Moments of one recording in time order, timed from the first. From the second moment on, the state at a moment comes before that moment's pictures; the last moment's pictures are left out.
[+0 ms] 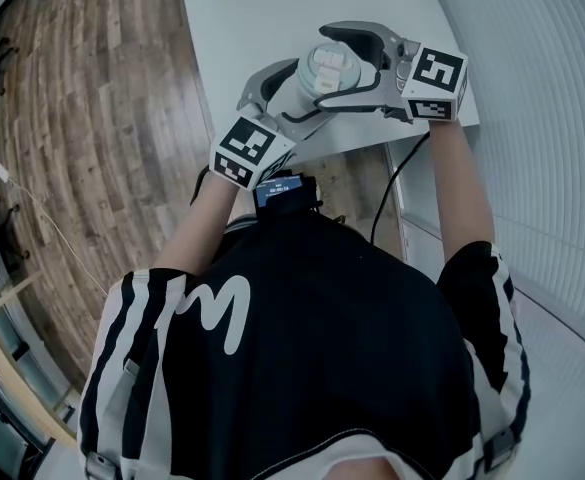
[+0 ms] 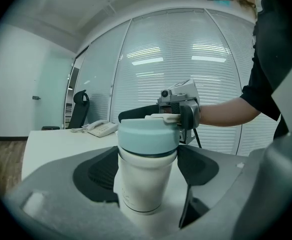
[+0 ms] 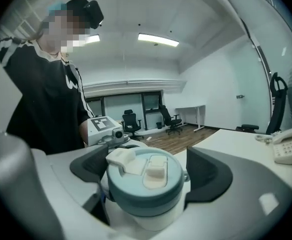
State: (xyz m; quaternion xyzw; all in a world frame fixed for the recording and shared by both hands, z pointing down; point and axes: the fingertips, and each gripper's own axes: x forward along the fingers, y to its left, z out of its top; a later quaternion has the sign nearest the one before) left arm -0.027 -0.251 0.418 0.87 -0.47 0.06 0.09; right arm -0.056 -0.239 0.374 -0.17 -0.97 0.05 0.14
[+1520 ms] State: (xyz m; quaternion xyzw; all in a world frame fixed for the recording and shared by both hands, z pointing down) left arm -0.031 -0.250 0.423 0.87 -0.49 0.06 0.08; right arm -0.057 -0.235 0.368 -0.15 -0.97 -0.03 0.17
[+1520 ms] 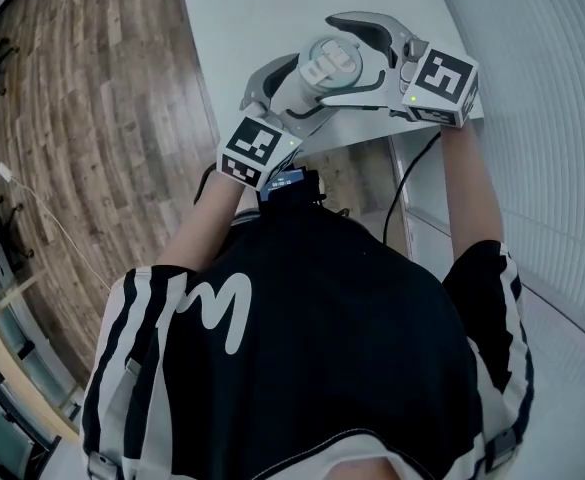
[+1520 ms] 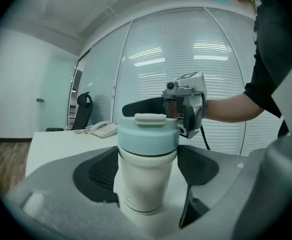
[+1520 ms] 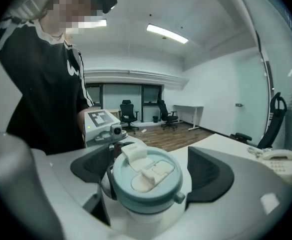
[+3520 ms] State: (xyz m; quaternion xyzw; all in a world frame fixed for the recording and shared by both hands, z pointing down) left arm -0.028 -0.248 0.421 0.86 -0.50 0.07 0.07; right arm -0.052 -0.240 0.383 -0.08 -0.98 0.00 0.19
